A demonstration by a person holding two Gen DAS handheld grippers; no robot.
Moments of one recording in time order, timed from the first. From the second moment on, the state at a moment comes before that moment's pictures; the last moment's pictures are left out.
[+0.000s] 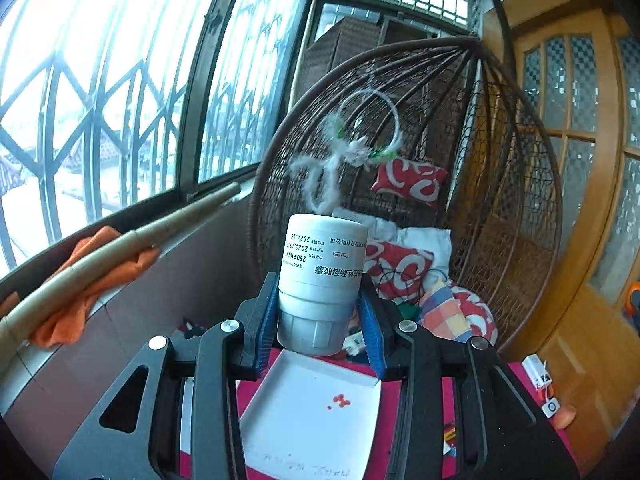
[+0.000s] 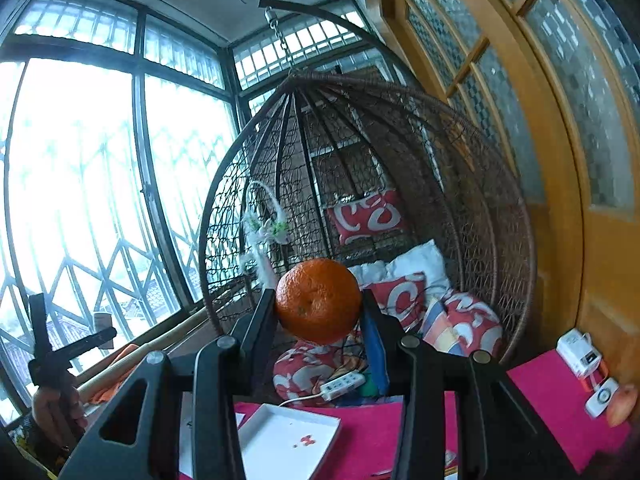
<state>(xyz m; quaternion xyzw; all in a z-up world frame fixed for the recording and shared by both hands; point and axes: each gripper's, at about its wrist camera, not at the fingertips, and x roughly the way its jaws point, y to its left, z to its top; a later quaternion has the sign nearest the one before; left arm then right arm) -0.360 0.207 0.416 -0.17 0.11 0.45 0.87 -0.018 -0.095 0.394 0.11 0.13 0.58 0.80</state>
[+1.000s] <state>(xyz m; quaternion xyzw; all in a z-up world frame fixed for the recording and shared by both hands) -0.389 0.251 0.397 -0.17 0.16 0.41 0.88 -0.084 0.018 0.360 0.09 0.21 0.61 0.76</state>
